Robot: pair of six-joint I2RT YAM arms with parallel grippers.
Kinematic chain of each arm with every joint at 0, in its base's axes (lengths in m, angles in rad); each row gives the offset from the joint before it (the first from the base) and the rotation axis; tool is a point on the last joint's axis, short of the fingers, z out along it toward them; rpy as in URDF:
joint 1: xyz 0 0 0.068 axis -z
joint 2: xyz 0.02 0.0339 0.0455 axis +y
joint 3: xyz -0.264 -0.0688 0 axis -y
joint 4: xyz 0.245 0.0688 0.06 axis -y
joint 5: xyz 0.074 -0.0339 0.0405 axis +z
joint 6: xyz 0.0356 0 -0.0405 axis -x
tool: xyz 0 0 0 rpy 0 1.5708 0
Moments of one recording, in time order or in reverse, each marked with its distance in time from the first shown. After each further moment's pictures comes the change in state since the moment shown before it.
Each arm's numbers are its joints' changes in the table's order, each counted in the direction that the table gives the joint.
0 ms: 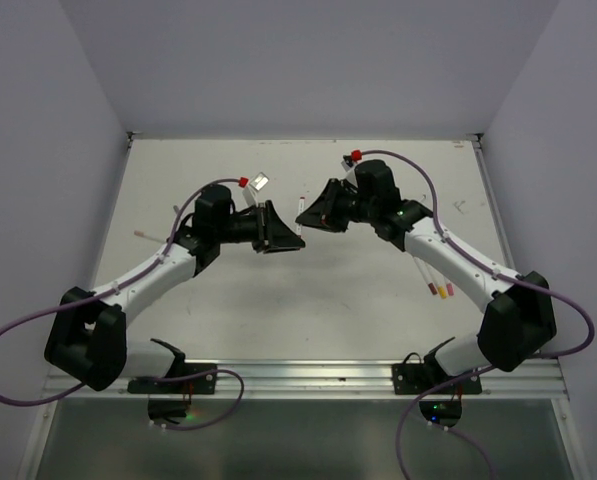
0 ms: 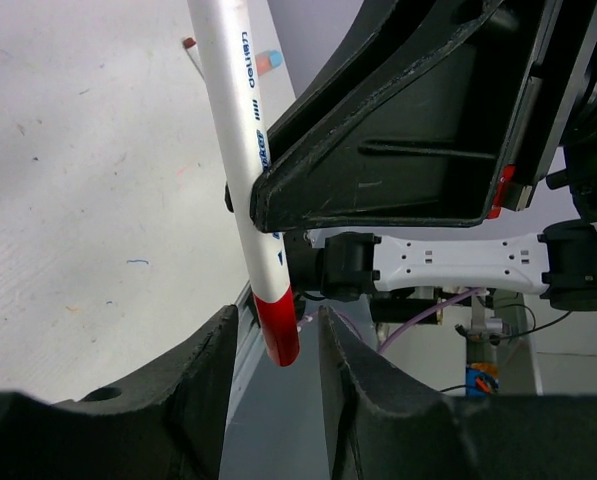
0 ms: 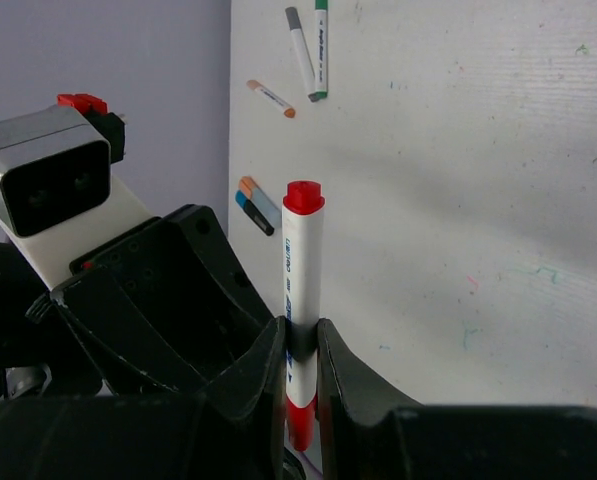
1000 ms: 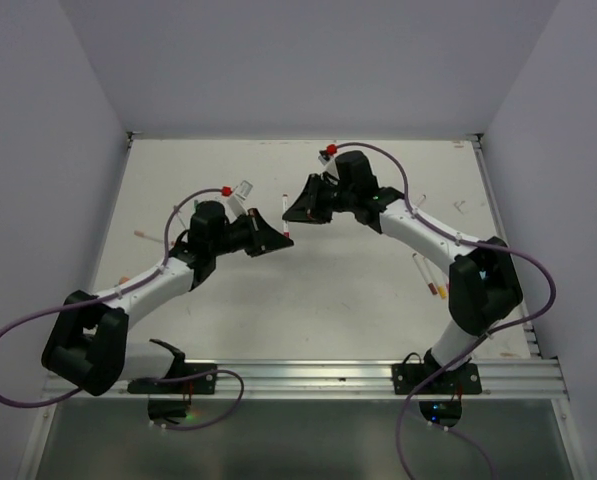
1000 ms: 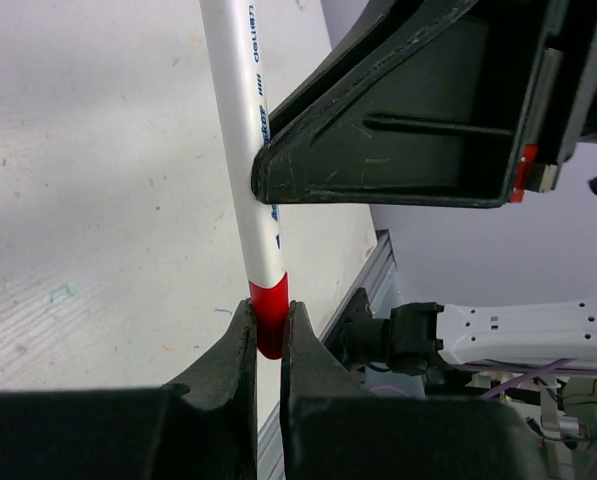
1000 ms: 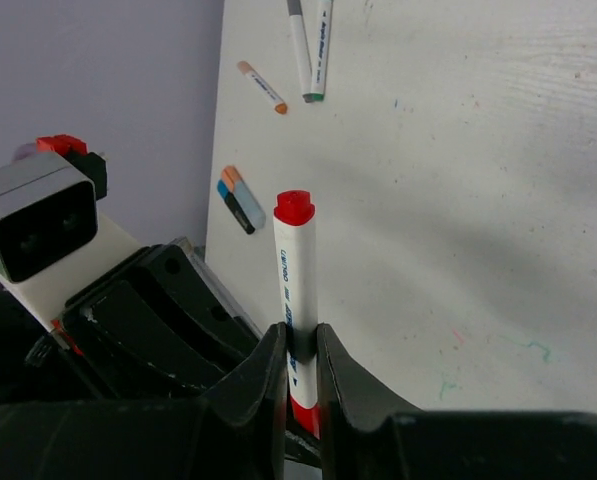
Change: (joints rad) left arm -0.012 -0.030 -0.147 0.122 0.213 -0.035; right arm 0.000 0.238 0.135 0.057 0.075 0.123
